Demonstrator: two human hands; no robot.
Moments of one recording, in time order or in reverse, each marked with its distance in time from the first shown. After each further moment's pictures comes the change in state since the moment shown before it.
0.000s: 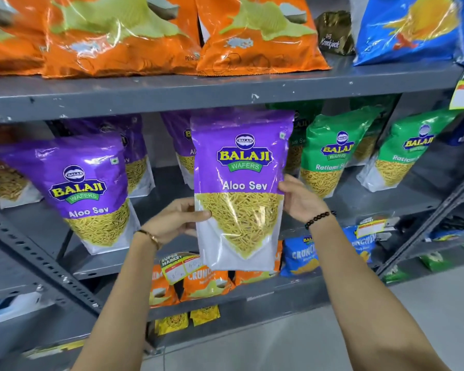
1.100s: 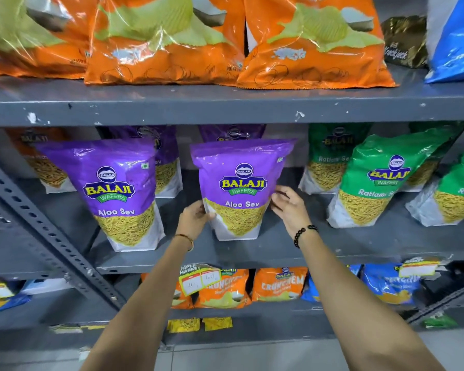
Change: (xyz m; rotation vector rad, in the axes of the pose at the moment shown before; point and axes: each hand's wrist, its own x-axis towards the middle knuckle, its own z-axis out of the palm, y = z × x) left_hand 0.069 -0.075 -0.054 0.198 0.677 0.042; right_hand 0.085 0.059 0.013 -0.274 0.226 -0.078
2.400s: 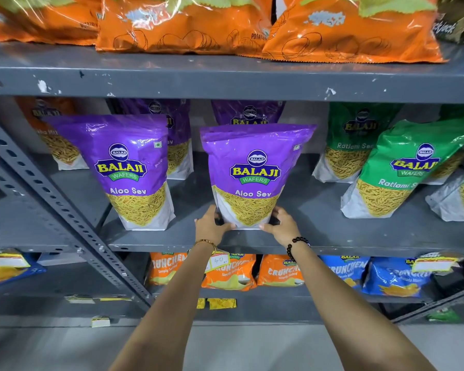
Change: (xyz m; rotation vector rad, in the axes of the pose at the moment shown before) left_hand -0.040 -0.023 0.033 0.281 0.095 -0.171; right_hand -0.024 0.068 0.011 -0.629 -0.055 0.174
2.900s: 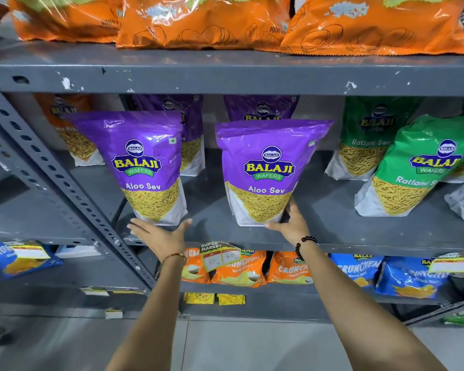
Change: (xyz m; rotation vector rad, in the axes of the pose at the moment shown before) left_hand -0.023 -0.062 -0.075 -0.148 0.661 -0.230; right_hand -0.003 0.000 0.009 0.083 0.027 -0.047
